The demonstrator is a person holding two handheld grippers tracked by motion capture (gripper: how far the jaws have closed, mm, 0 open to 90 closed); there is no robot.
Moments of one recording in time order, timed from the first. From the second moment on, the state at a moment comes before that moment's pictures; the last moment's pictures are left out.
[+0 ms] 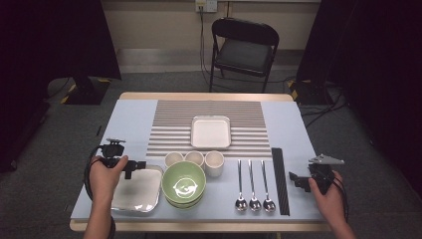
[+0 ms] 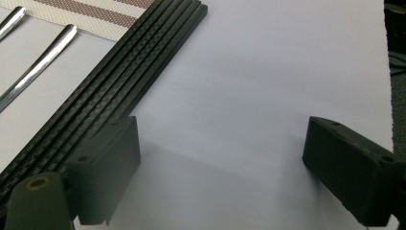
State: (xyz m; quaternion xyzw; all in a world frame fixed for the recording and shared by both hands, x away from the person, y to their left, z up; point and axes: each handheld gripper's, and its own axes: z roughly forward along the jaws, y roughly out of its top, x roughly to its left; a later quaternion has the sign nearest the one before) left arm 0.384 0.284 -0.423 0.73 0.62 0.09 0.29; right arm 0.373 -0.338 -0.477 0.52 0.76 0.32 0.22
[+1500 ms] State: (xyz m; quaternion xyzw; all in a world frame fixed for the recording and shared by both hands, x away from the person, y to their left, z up) left arm 0.356 0.294 -0.437 0.73 0.61 0.08 0.30; right arm 0.373 -0.338 -0.476 0.52 0.76 0.32 0.22
